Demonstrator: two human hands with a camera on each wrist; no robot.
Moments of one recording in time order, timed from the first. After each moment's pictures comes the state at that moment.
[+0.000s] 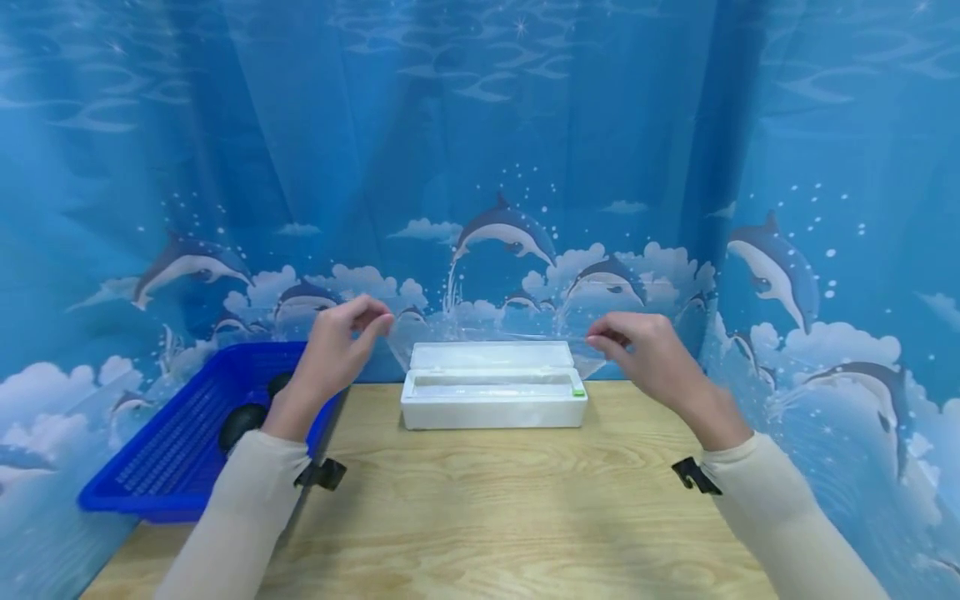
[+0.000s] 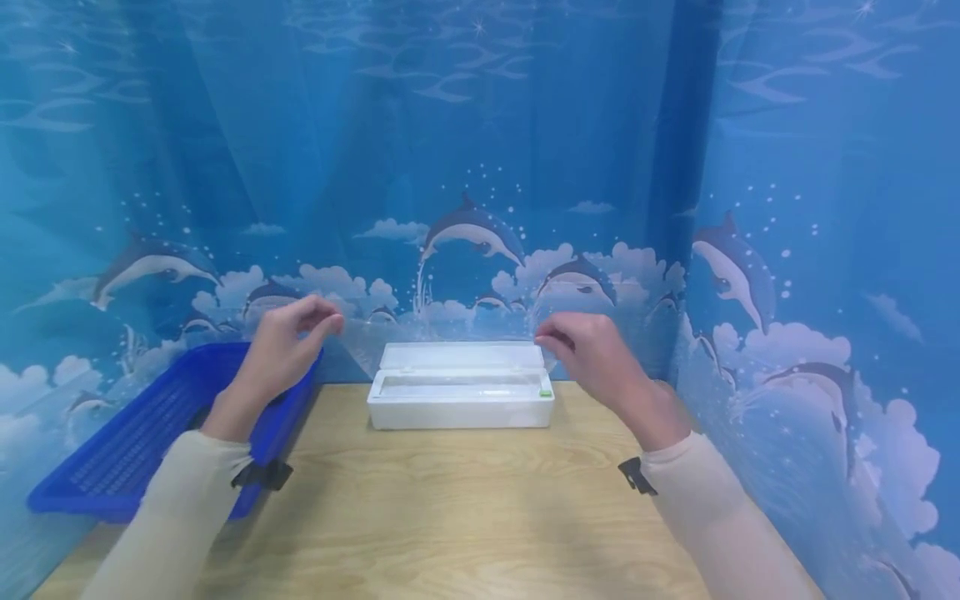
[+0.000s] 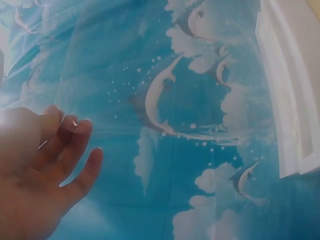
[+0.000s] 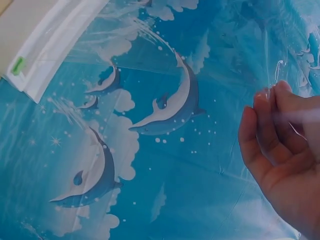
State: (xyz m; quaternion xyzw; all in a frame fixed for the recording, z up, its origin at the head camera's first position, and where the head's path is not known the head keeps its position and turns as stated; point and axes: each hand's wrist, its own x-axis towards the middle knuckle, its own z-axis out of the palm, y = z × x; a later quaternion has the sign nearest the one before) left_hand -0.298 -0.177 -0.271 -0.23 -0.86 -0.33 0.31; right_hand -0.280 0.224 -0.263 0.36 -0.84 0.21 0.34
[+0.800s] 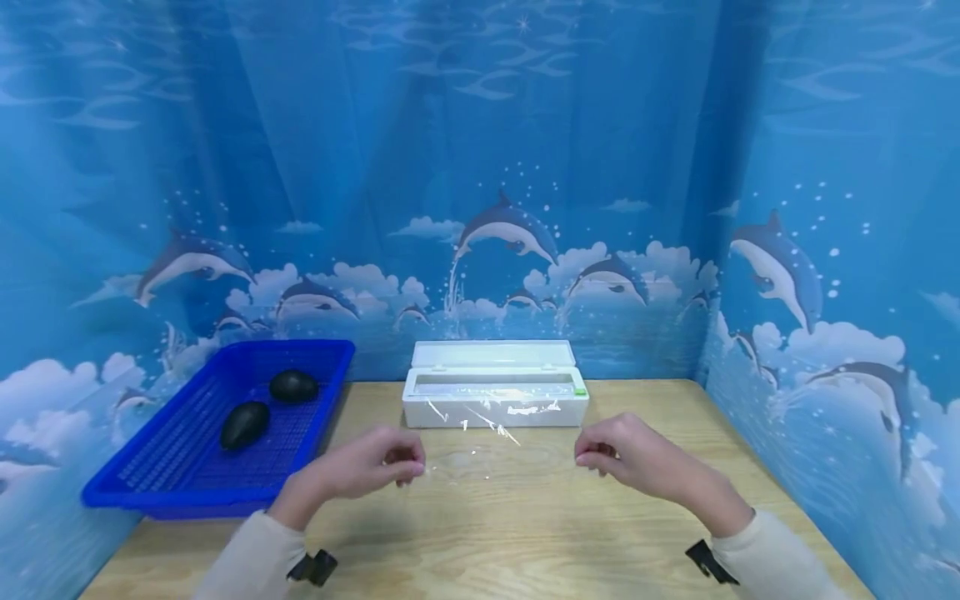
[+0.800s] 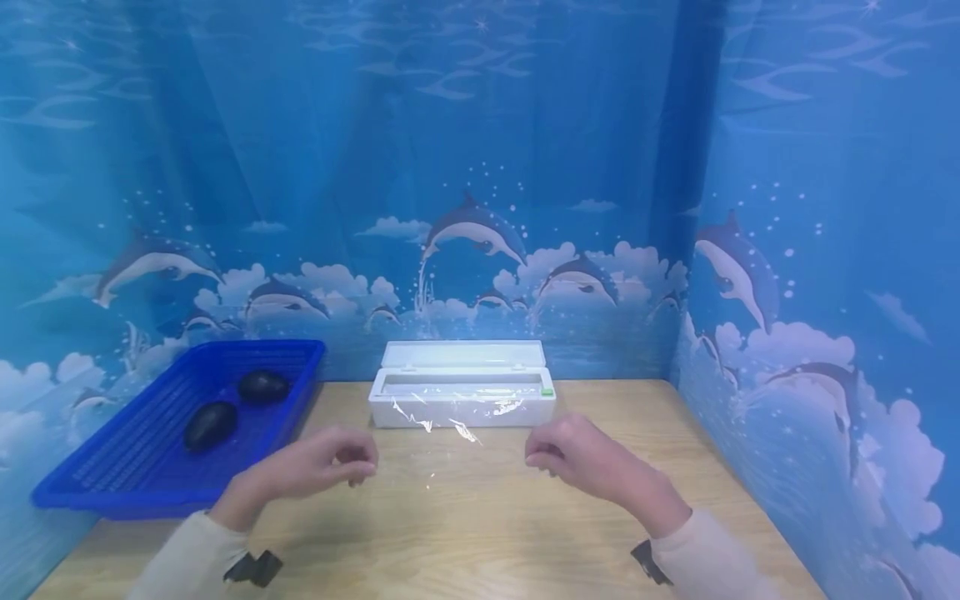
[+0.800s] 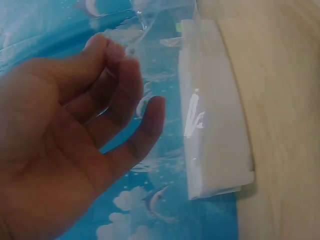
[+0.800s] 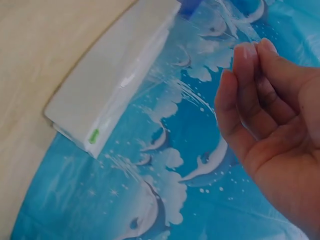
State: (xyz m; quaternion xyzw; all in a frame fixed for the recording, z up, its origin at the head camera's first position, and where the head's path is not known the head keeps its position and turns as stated) left_hand -0.260 -0.176 -0.367 -0.35 -0.87 -0.34 -0.11; right_hand -0.244 0.225 -0.342 0.43 -0.86 0.27 0.03
